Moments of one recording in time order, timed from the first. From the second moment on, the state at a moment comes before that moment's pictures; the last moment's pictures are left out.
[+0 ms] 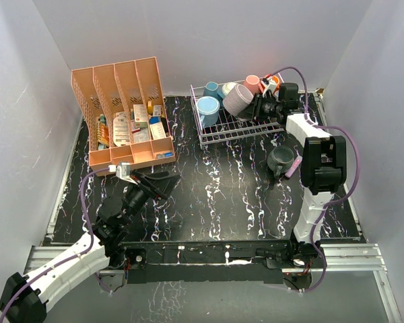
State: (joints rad) left arm -0.70 0.52 0.14 0.54 -0.05 -0.77; right arm 0.03 2.00 1.51 -0.01 -0.81 0.27
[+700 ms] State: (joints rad) left arm -0.70 0.52 0.14 0.54 -0.05 -0.77; right arm 0.03 2.05 1.58 -0.12 -0.76 0.05
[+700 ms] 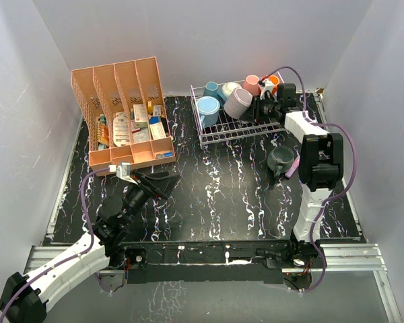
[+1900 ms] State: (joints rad) left arm -0.70 0.51 0.13 0.52 -0.05 -0.77; right arm 0.13 2.07 1.60 -0.23 -0.52 -0.06
